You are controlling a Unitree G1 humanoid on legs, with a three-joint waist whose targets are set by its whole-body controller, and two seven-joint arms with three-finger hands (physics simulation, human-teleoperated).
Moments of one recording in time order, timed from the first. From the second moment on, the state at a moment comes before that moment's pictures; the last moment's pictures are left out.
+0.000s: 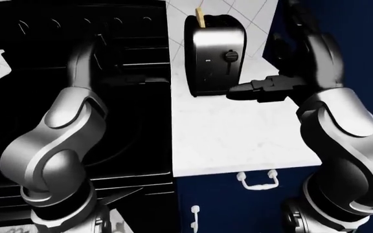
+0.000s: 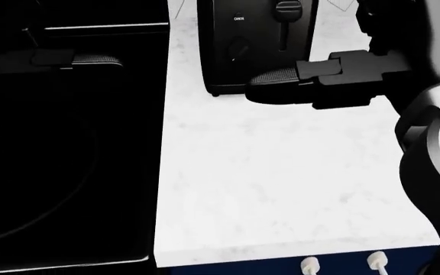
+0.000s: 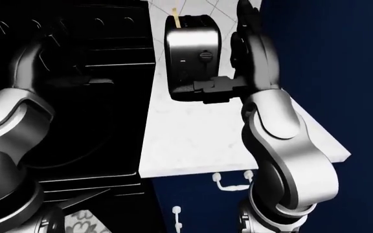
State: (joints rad) left arm -0.77 0.31 0.23 -0.52 -0.59 1.12 0.35; right arm -0.80 -0.22 -0.15 -0.74 0.23 1.26 -0.17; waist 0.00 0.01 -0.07
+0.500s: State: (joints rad) left arm -0.76 0.30 0.22 -0.52 -0.57 1.12 0.33; right arm -0.79 -0.21 -0.15 -0.74 0.22 1.26 -0.16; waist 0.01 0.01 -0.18
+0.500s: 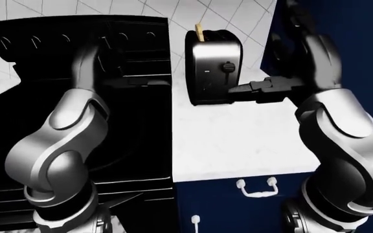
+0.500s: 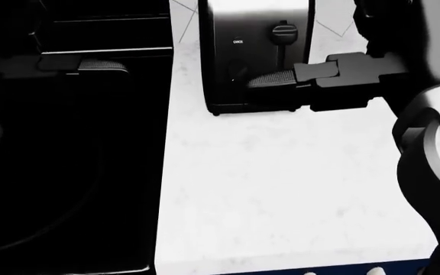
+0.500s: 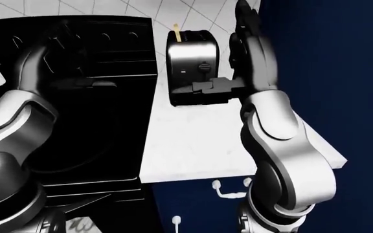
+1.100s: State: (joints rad) left arm -0.76 0.29 0.21 -0.52 -0.54 1.10 0.32; right arm -0.78 -0.19 -0.12 -0.73 0.21 1.23 -0.16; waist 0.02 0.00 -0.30
